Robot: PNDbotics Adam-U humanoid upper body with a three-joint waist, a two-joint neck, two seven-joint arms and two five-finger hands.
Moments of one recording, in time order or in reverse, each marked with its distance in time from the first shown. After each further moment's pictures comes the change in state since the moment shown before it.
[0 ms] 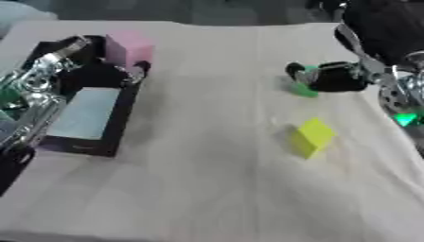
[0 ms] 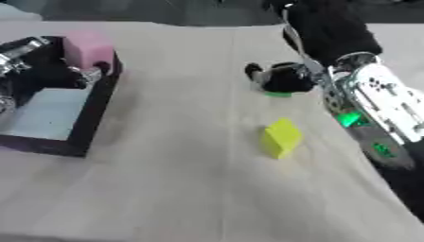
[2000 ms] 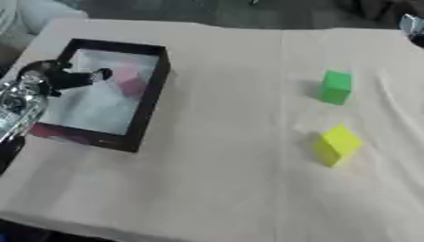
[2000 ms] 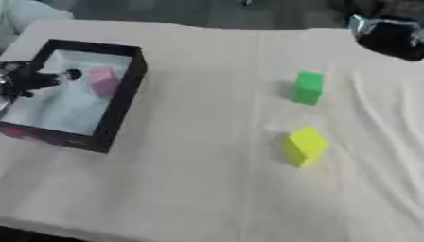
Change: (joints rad) left arm -0.002 0.025 0.079 0.327 -0.217 0.039 -0.057; right arm 0.035 -0.019 -0.121 -0.053 -0.037 0.069 -0.128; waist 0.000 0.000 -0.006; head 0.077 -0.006
